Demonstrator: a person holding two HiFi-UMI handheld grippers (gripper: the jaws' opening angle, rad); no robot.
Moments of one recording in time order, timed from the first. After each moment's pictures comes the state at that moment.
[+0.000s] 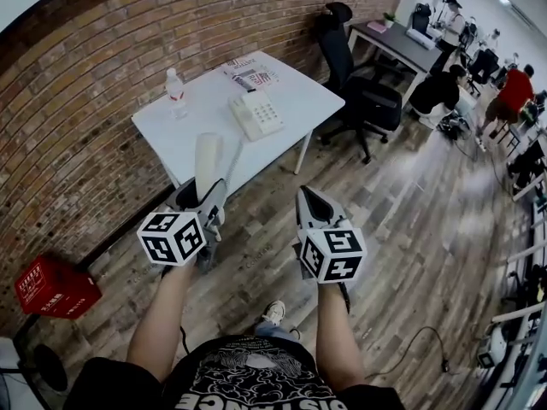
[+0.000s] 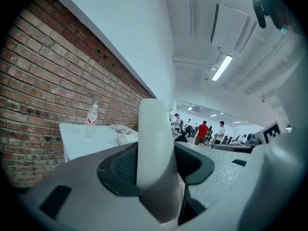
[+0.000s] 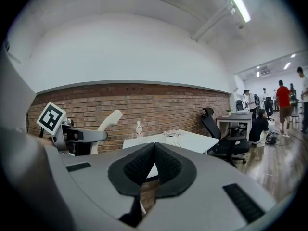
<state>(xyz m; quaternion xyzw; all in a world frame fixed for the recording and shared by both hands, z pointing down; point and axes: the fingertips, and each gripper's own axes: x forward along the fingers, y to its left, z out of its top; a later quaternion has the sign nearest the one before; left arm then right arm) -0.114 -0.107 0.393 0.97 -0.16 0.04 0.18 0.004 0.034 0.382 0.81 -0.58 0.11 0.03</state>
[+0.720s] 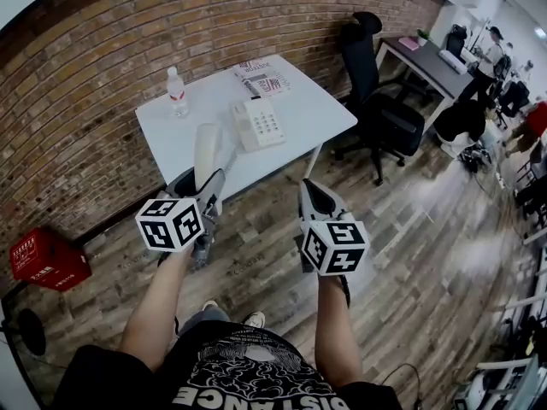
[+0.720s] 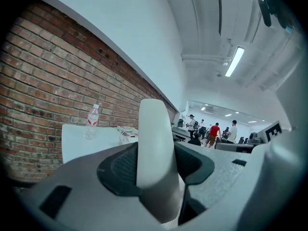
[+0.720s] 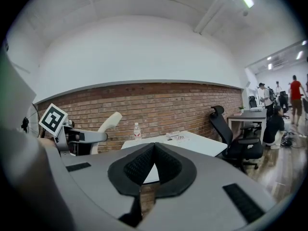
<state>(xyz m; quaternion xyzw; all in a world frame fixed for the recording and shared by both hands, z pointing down) -0.023 -0.124 0.394 0.95 -0.24 0.04 0.17 0.120 0.006 0.381 0.76 -0.64 0.11 0.02</state>
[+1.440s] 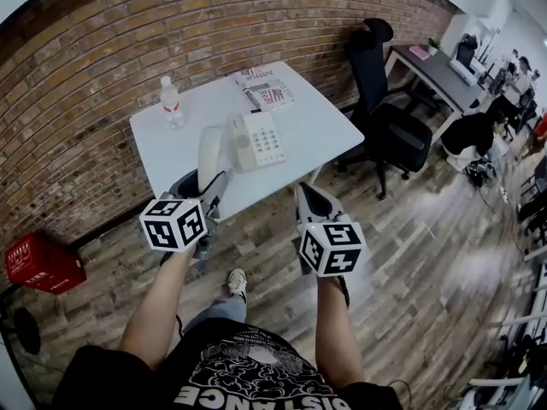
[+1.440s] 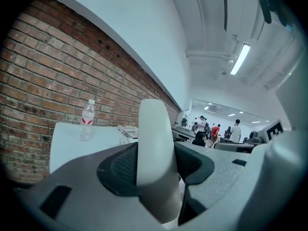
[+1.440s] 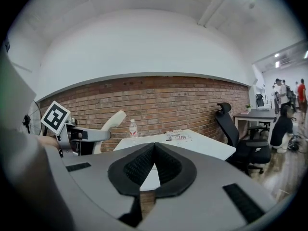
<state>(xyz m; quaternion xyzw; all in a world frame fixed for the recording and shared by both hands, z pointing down) 0.038 -0.189 0.415 0.95 -0.25 0.05 0.18 0.174 -0.067 0.402 0.75 -0.65 0.12 0.04</state>
